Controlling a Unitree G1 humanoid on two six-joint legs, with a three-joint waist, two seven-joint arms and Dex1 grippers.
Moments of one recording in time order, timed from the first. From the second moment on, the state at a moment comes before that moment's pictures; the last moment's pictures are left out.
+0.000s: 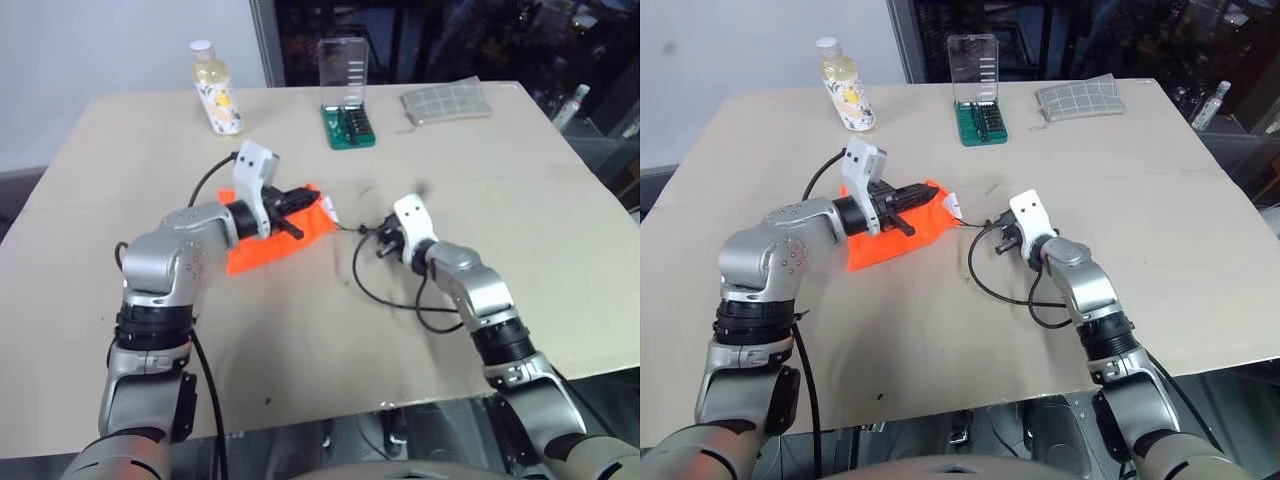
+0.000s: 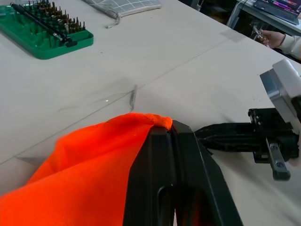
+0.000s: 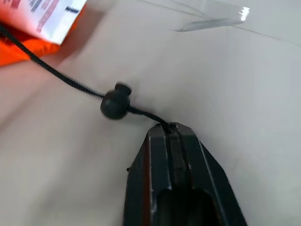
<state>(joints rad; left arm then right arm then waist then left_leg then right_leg) -0.62 0.53 0.08 -0.10 -0.52 0.88 -0.63 -0.56 -0.16 0.20 0.12 0.08 0.65 0.39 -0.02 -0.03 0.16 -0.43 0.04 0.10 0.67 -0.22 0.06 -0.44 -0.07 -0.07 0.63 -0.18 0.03</state>
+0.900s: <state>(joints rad) -0.64 0.26 0.23 -0.23 -0.86 0.97 -0.41 -1.07 -0.49 0.17 -0.01 -0.07 0.26 0.56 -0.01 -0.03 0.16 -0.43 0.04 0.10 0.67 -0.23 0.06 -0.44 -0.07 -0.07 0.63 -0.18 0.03</state>
